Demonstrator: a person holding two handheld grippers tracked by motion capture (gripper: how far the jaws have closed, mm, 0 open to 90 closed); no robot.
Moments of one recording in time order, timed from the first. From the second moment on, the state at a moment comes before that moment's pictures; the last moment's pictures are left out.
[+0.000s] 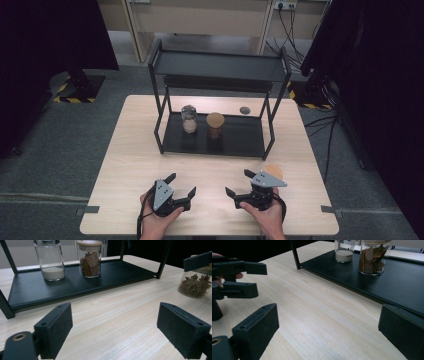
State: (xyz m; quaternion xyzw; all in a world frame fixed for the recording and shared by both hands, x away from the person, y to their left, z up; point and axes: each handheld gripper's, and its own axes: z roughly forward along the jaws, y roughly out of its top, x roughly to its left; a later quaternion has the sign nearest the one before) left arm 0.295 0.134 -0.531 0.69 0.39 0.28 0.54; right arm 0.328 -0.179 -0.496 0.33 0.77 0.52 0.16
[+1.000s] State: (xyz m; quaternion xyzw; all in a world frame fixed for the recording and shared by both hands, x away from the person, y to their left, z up) left arm 0.295 0.134 -0.531 0.69 0.39 0.28 0.54; right arm 0.269 -0.243 -0.490 0.36 0.75 0.50 0.22
